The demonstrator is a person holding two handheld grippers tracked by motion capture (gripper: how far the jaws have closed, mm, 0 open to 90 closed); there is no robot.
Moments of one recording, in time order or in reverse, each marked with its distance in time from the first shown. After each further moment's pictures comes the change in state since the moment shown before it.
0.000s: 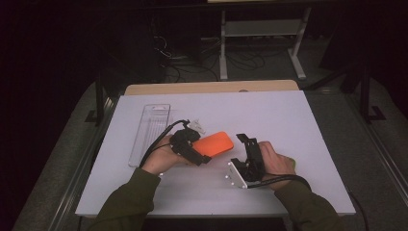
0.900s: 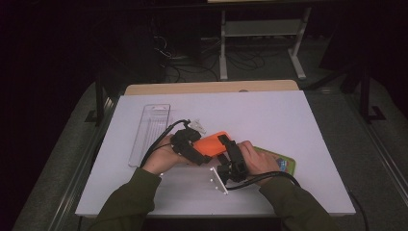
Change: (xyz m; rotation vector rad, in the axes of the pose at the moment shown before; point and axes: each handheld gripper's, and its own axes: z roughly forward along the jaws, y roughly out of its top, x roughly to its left) left arm -0.002 0.002 0.001 -0.005 0.002 0.001; right arm 0.014 0.034 0.020 -0.066 -0.090 -0.190
